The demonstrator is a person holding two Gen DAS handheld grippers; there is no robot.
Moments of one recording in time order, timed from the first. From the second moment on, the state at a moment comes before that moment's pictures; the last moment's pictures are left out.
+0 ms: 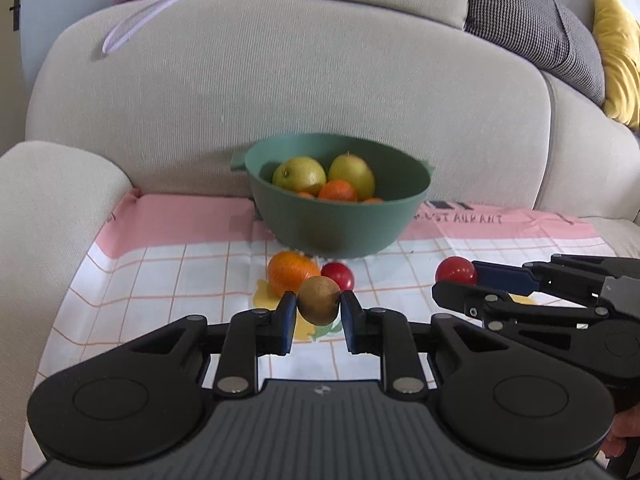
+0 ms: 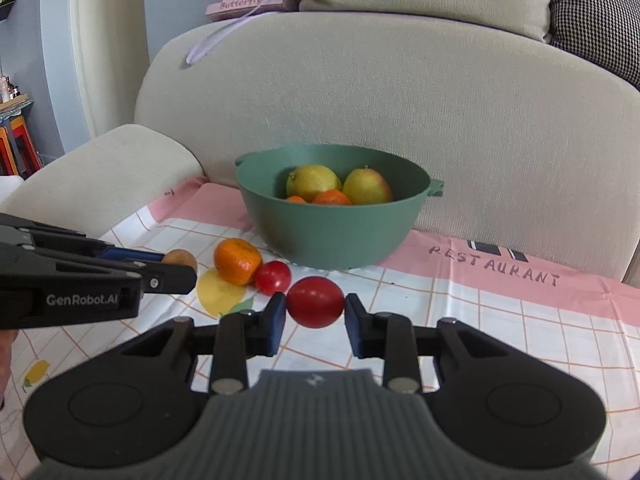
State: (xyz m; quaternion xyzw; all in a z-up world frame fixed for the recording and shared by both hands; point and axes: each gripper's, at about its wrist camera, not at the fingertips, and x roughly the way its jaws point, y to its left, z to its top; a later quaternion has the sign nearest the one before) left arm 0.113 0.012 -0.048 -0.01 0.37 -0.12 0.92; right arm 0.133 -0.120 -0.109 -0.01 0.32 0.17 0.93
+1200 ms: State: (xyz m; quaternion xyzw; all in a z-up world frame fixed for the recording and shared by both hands) left arm 0.263 0.014 -0.010 -0.09 0.48 -0.18 0.86; right arm 0.265 -0.136 -0.049 -0.03 0.36 0.22 0.91
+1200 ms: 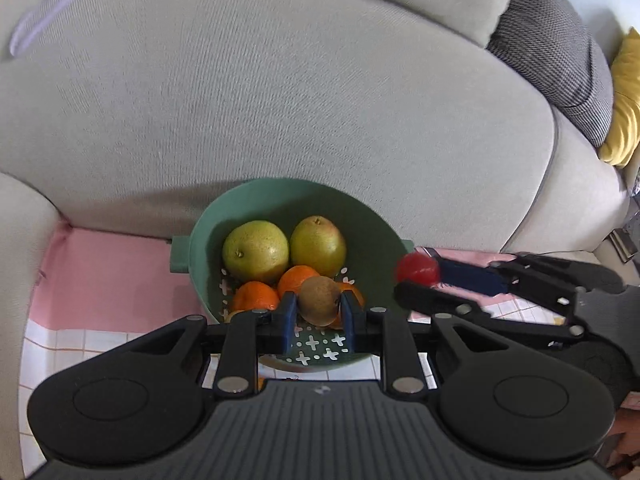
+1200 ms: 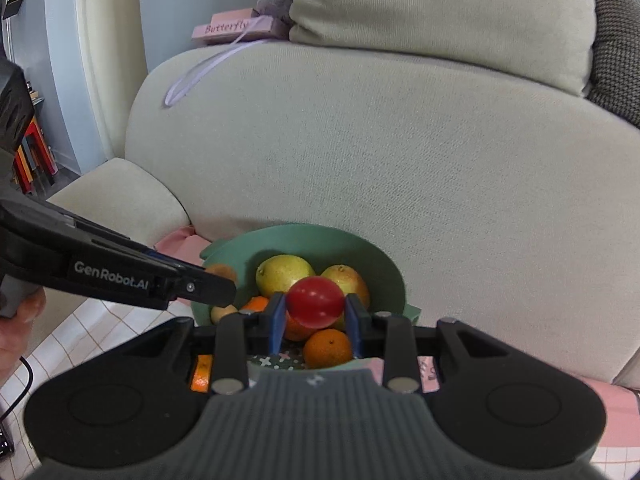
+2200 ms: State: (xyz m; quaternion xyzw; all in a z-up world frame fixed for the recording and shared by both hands) left arm 0.308 0.019 -0.058 -0.08 0.57 -0.17 0.80; right arm 0.345 -0.077 -0.121 -0.04 0.56 0.27 0.79
